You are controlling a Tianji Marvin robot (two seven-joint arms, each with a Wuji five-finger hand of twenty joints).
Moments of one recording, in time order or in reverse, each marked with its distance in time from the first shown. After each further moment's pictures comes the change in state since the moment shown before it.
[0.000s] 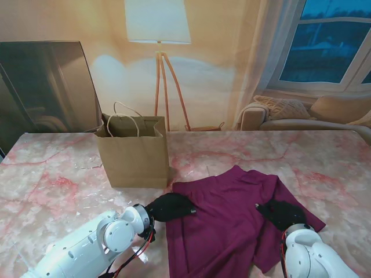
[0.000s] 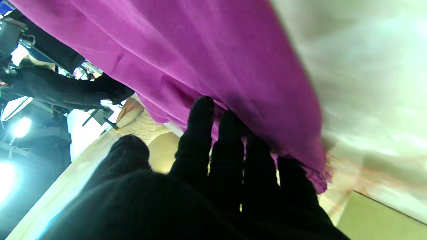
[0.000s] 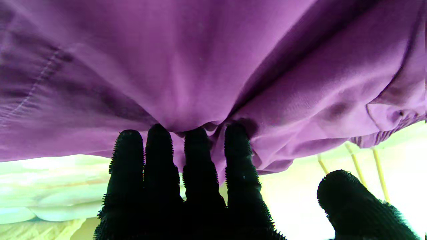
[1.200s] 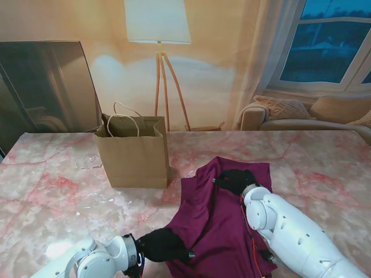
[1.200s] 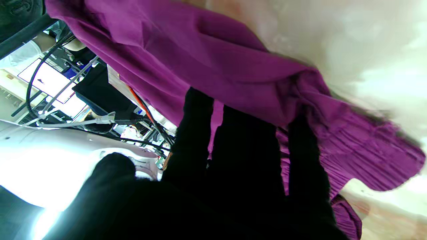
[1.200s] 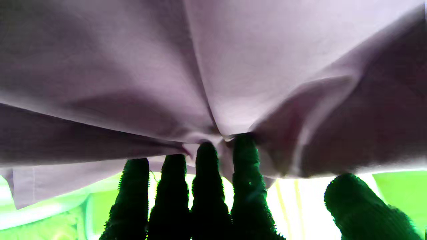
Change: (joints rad) left arm 0.370 0.137 -0.222 -0.459 0.149 -0.052 -0.271; right arm 0.624 -0.044 -0.545 0.532 0.186 -0.175 -0.103; left_hand -0.124 0.095 -0.039 0.000 0.203 -0.013 0.165 0.012 0.311 0.091 0.072 0.048 0.227 0.097 0.219 0.145 0.129 0.207 0.445 0.253; right_hand -0.049 0.010 -0.007 0.000 -0.137 -0.085 0.026 0.022 -0.235 -0.107 0.013 0.012 -0.248 -0.160 -0.059 -0.036 -0.209 -0.089 -0.197 -0.023
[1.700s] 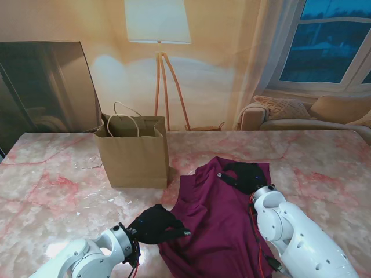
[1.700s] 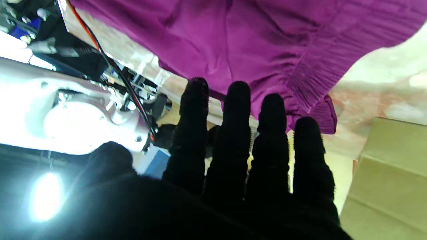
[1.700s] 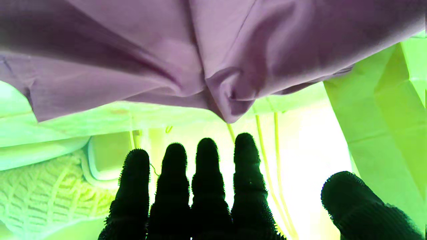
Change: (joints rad) left arm 0.101 -0.036 -0.138 -0.125 0.157 0.064 0.185; right arm -0.243 0.016 0.289 -0.295 -0.176 -0.077 -0.018; left_hand 0.004 -0.086 0.005 0.000 -0.068 -0.067 -0.001 0.021 -0.019 -0.027 0.017 0.041 0.072 0.079 0.028 0.012 0.023 0.026 -0.032 -0.012; right_hand -0.005 -0.012 0.050 0.000 0.001 -0.007 0.014 0.003 0.056 -0.001 0.037 0.000 0.073 -0.003 0.025 0.000 0.062 0.001 -0.005 0.000
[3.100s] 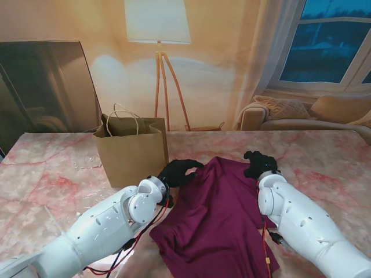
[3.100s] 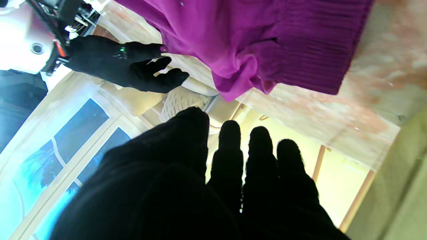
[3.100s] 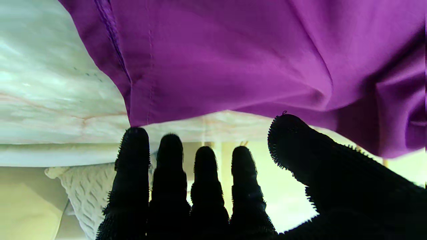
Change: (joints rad) left arm -0.703 -0.265 0.484 0.807 -0.430 0.098 0.328; right arm 0.373 -0.036 -0.290 0.515 0.139 0.165 -0.129; left_hand 0.363 -0.364 0.618 -0.093 -0.317 0.050 -0.147 -0.081 -0.447 -0.068 -0.011 -0.089 -0.315 -0.144 -0.125 -0.153 -0.126 -0.243 -0.250 -0.169; right_hand 0.386 -0.498 0.547 -0.076 -0.188 0.051 0.157 -0.114 -0.159 0.023 0.108 0.047 0.092 0.055 0.077 -0.011 0.172 0.035 0.243 0.069
